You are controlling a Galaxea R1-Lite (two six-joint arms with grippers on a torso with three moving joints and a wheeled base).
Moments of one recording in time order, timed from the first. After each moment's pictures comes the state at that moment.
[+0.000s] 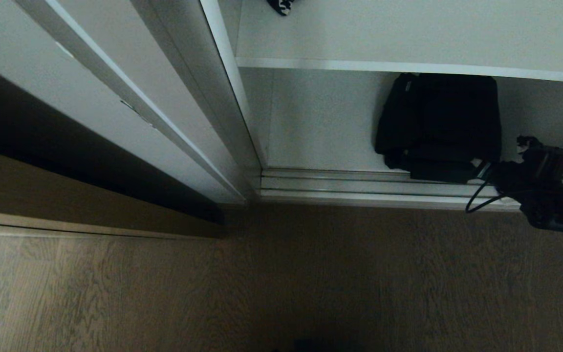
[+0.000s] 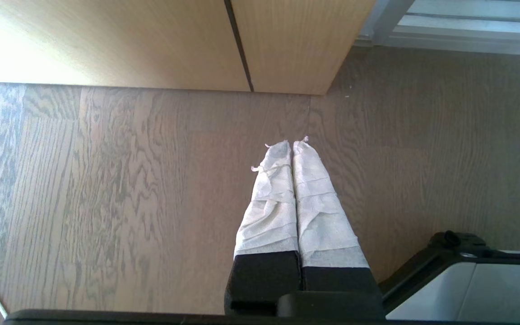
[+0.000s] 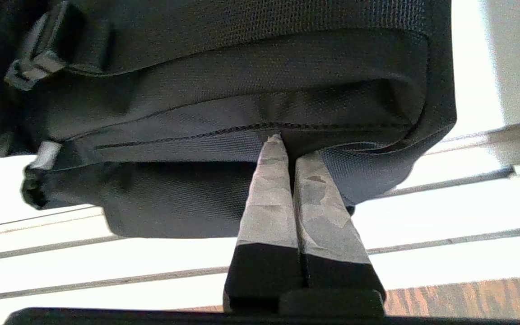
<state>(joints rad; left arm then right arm) 0.02 0.00 0.00 0.00 0.00 0.00 -0.34 2.40 -1.56 -0.85 0.27 0.34</state>
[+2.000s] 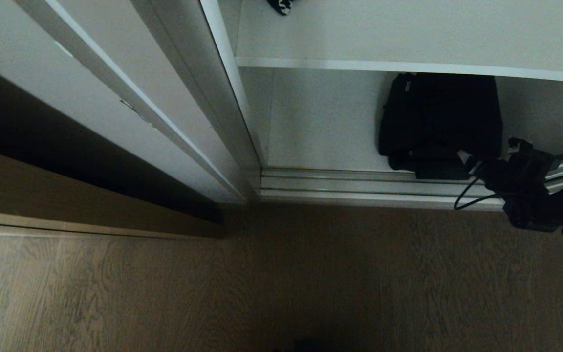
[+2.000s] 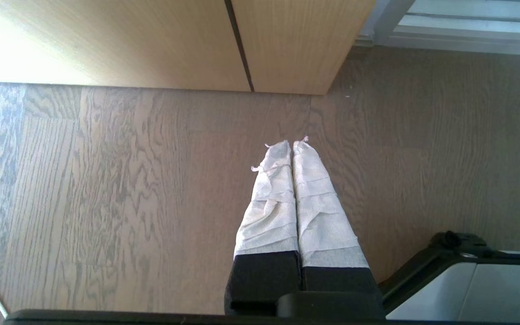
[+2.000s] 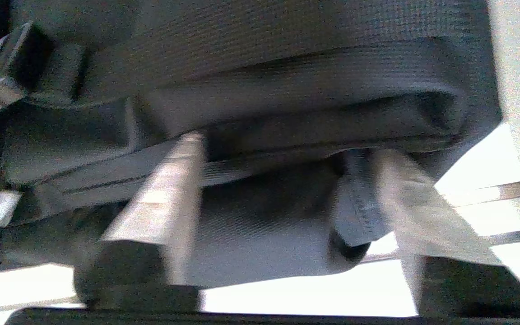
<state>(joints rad) 0.02 0.00 0.00 0.00 0.00 0.00 -0.33 2.58 -1.82 -0.90 0.22 0.36</state>
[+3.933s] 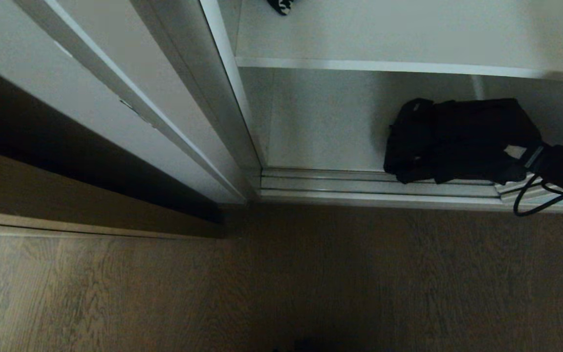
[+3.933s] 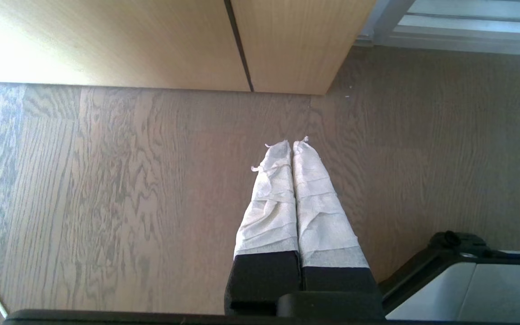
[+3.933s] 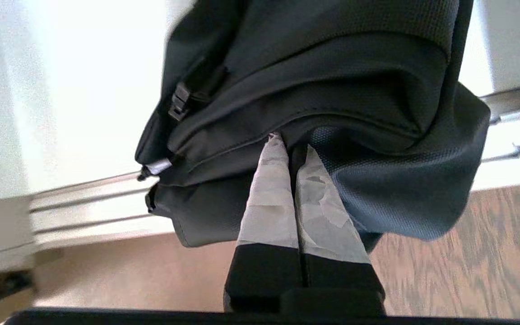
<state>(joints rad) 0.02 0.00 0.00 0.00 0.00 0.00 -0.35 1.83 -1.04 -0.77 0.36 0.39</state>
